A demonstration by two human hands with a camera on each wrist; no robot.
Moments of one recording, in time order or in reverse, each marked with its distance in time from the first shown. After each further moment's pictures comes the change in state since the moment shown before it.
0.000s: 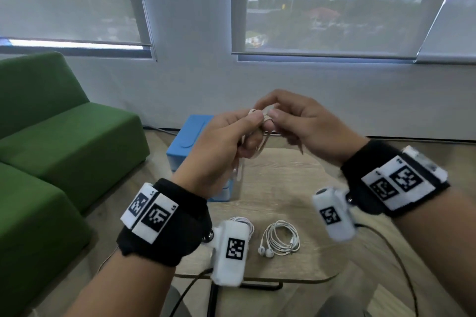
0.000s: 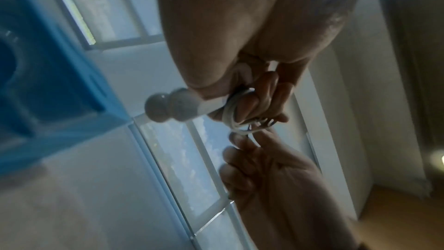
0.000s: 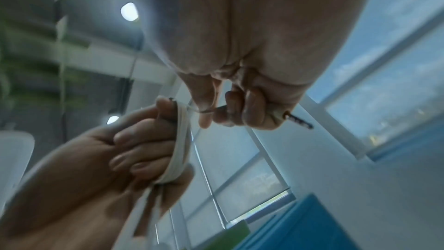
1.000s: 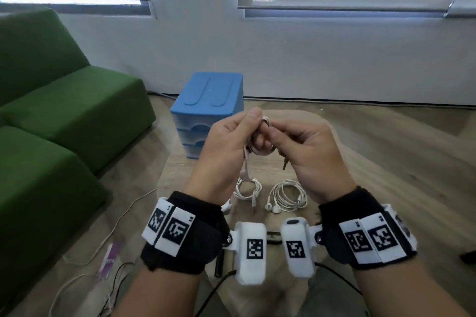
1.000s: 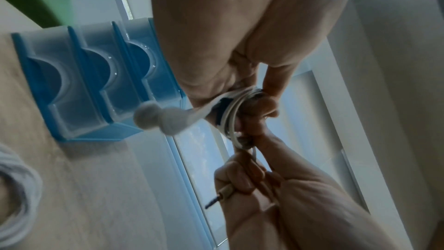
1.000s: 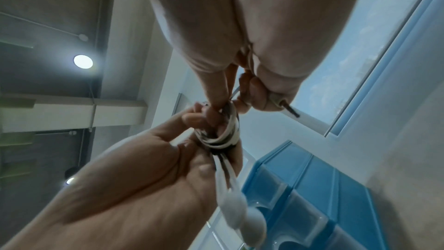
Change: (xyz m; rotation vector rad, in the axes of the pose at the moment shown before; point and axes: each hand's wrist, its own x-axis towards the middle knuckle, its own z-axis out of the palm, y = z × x) left_hand -0.049 -0.056 0.006 -0.080 0.184 -0.087; right_hand -0.069 0.046 0.090 0.431 0.336 -0.012
